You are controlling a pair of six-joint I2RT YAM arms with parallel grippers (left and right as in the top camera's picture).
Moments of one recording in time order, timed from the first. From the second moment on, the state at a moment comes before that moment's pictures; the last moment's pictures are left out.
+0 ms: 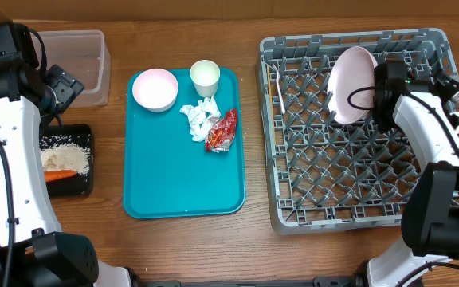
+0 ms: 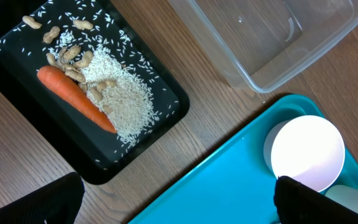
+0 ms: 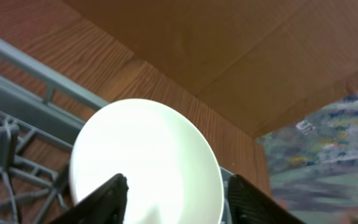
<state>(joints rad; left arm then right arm) 0.28 1.67 1.76 -1.26 -0.15 -0.68 -0.09 1.84 1.36 -1.03 1.24 0.85</state>
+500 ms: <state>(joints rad) 0.28 1.67 1.76 -1.26 -0.15 -0.68 -0.27 1.75 1.59 -1.00 0.58 0.62</state>
